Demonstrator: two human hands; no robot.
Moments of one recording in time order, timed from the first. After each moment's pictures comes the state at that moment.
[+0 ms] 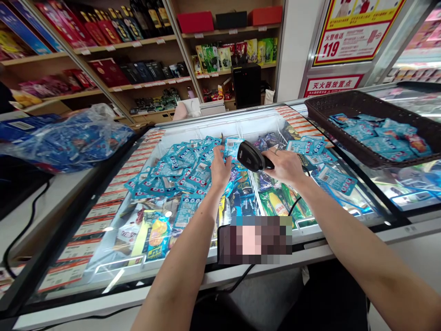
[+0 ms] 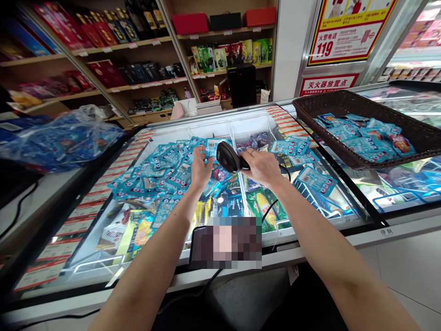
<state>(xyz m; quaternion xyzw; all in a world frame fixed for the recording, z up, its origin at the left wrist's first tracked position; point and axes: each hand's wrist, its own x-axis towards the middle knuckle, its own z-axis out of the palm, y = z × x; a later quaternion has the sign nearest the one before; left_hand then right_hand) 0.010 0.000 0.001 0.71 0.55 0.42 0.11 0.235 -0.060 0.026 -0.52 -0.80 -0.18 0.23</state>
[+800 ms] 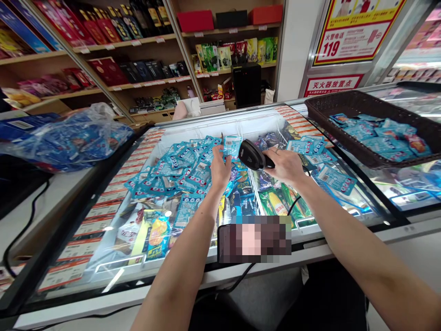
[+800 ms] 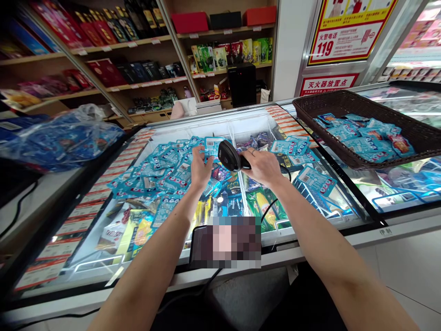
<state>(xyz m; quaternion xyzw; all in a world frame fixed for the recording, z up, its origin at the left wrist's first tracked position) 0.012 -0.005 0.005 0.71 0.56 0.42 0.10 0.235 -0.059 0.026 -0.54 -0.79 -0.16 0.24</state>
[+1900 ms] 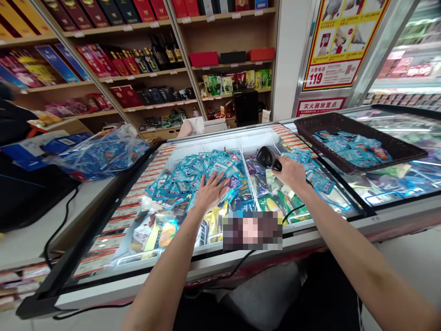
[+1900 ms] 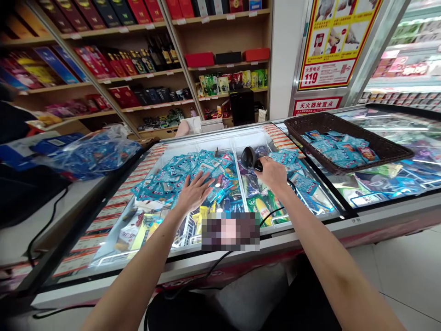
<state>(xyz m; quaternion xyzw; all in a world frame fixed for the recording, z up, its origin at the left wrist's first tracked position) -0.063 -0.079 0.018 0.86 0.47 0.10 -0.15 0.248 -0.103 0.053 -0.70 -0.66 -0.12 0.23</state>
